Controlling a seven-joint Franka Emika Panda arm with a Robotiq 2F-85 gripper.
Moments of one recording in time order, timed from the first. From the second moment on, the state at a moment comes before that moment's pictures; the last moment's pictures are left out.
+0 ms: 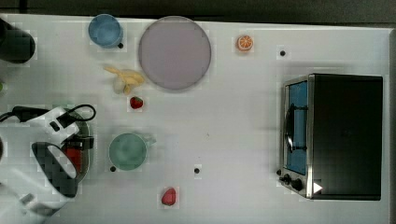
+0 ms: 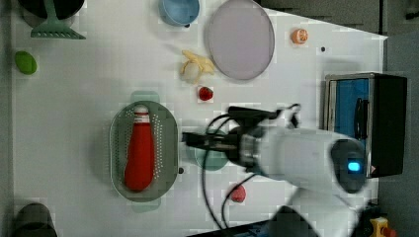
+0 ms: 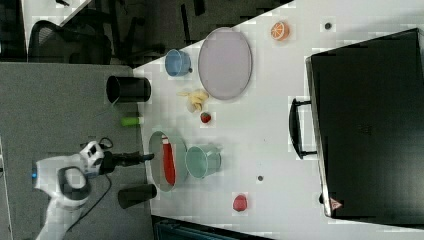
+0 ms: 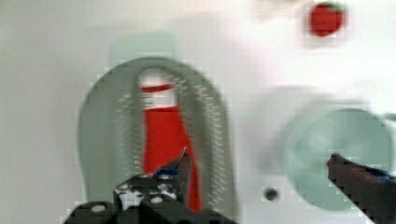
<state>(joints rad) -0.02 0.14 0.67 -2.11 -0.08 0.68 0.05</state>
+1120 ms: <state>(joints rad) -0.23 -0.18 0.11 -1.98 0.03 0.29 0.05</state>
